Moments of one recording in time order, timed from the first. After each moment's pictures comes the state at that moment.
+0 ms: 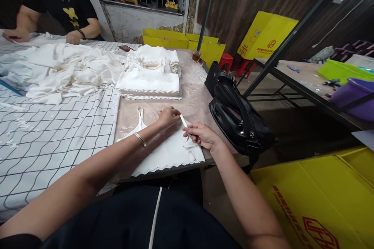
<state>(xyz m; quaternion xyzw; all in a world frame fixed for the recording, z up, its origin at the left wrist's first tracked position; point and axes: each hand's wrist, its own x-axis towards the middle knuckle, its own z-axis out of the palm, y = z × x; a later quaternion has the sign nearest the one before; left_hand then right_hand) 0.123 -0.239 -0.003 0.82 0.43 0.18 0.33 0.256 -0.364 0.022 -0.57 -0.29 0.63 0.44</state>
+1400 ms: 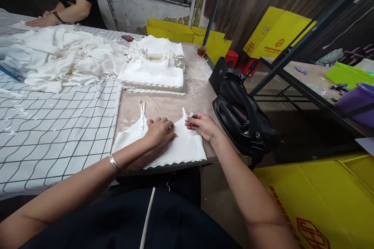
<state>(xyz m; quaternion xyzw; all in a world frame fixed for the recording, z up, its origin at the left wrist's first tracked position) 0.065 -0.297 -0.005 0.88 0.42 0.07 0.20 0.261 -0.343 0.014 -0.58 -0.31 0.56 0.50</state>
